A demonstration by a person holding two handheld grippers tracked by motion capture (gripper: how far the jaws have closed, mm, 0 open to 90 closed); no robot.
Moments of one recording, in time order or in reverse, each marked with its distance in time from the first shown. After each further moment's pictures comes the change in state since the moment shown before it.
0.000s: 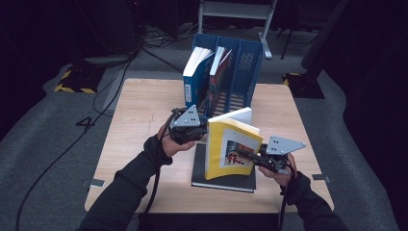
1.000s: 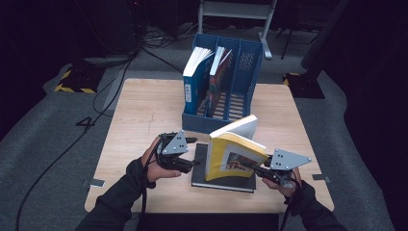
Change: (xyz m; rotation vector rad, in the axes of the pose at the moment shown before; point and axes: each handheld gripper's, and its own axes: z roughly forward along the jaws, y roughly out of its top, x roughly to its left) left arm -0.046 -0.049 -0.030 0.147 0.028 -0.013; right arm 0.025 -0.007 -0.016 -0.010 0.003 -0.073
